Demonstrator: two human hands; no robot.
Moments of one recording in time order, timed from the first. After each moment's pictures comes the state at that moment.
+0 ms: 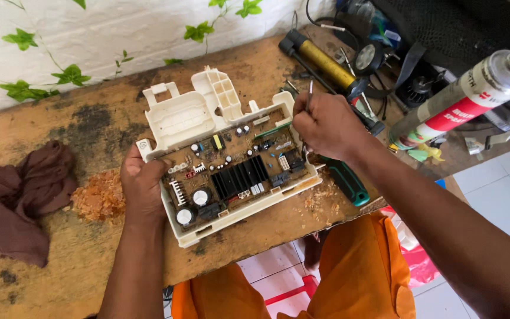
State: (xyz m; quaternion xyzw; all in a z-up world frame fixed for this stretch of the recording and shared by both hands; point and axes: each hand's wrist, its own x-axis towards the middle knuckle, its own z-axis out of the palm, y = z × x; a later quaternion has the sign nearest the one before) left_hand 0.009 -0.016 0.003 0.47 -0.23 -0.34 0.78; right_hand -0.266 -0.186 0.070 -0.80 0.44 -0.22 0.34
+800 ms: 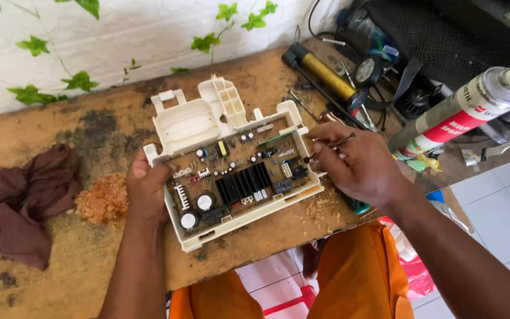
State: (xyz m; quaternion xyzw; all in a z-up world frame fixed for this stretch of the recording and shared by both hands) left_hand 0.010 -0.012 0.006 0.49 -0.24 -0.35 0.76; right_hand -0.307 -0.136 0.093 -0.88 0.27 -0.34 0.21
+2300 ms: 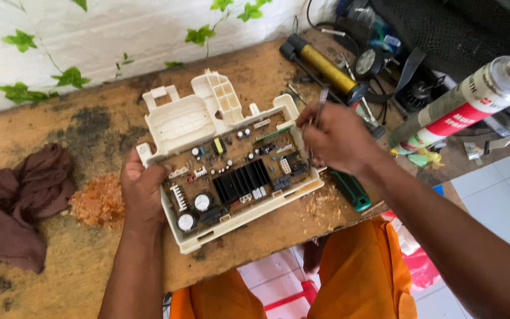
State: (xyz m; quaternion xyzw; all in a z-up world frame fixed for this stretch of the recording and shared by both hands) left_hand 0.017 -0.014 -0.007 0.48 -0.26 -0.34 0.77; right_hand -0.278 -0.158 0.092 -0.80 0.42 -0.19 0.39
